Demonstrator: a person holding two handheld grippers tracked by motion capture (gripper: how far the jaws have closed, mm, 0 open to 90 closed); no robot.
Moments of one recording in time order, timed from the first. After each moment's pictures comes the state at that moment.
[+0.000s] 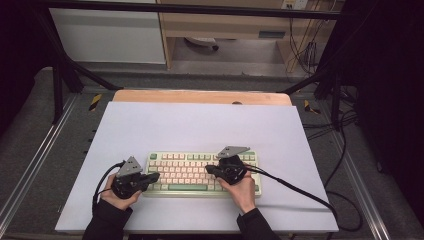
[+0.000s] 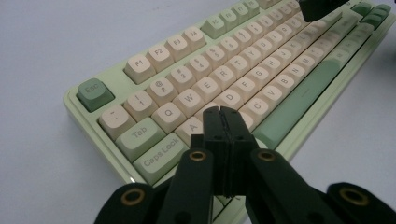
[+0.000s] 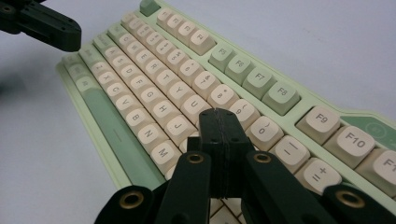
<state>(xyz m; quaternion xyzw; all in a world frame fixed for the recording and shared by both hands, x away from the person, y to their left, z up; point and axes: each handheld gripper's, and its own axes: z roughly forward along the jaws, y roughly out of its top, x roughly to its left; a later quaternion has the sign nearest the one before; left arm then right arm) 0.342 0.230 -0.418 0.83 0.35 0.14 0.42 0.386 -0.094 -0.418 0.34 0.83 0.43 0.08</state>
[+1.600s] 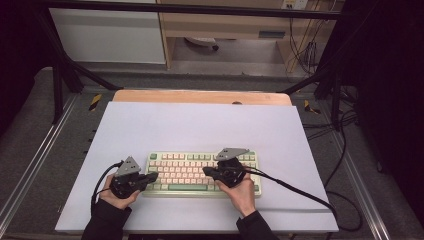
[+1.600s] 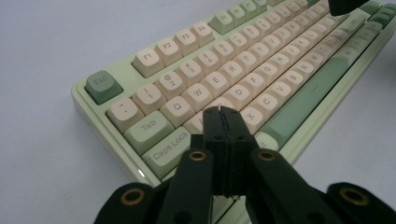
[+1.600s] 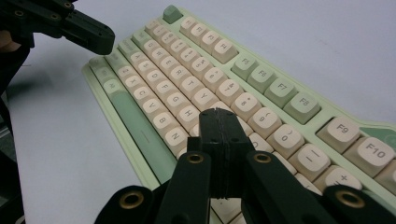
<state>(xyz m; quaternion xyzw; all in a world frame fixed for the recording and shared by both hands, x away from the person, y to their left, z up) 0.344 0.234 -0.421 0.82 0.35 0.14 0.42 0.374 -0.090 -0.408 0.32 0.84 0.44 0.08</state>
